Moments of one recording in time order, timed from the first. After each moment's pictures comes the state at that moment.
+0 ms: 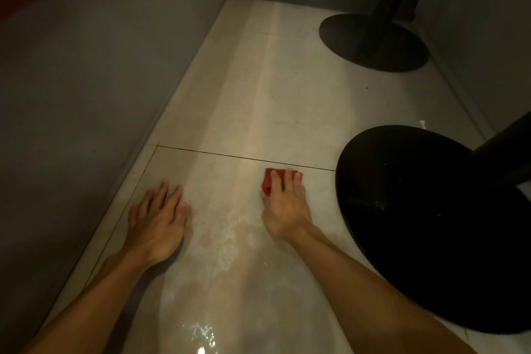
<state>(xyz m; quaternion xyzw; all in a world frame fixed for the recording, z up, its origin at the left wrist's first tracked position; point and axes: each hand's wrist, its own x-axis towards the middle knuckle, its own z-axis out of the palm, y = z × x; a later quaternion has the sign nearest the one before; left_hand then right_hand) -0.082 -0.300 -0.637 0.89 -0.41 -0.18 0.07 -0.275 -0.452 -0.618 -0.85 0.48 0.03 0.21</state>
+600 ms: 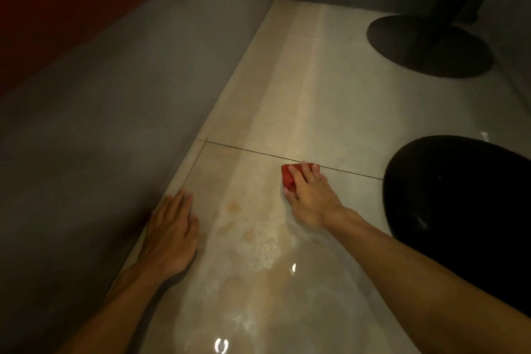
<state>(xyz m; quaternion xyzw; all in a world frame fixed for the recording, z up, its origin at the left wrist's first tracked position) -0.064 -0.245 -0.637 0.90 -0.39 -0.14 0.10 -0.244 -0.469 -0.616 -0.90 0.37 0.07 0.21</state>
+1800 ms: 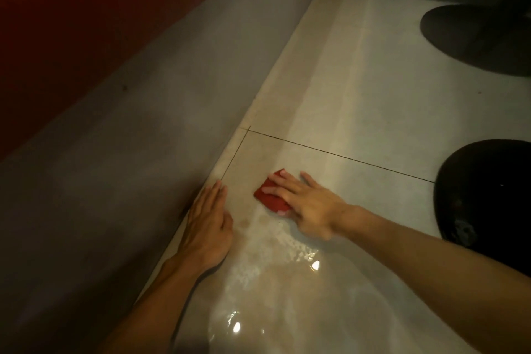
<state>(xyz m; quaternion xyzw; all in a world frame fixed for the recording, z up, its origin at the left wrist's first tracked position) -0.070 -0.224 -0.636 0.89 -0.37 -0.16 0.19 -0.200 -0.429 -0.621 -0.98 0.06 0.11 0.17</state>
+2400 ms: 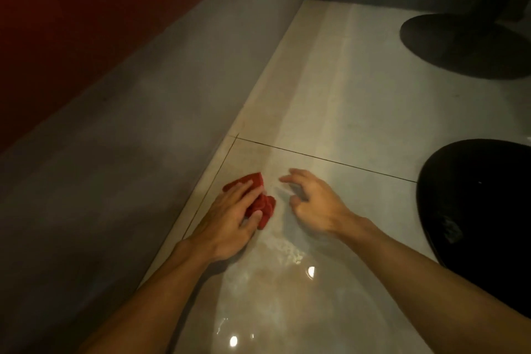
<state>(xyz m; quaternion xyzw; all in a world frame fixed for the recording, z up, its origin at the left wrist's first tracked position) -0.080 -0.262 -0.618 0.81 -0.51 -0.20 0.21 -0.221 -0.426 -0.598 -0.89 0.29 -0.03 0.36</state>
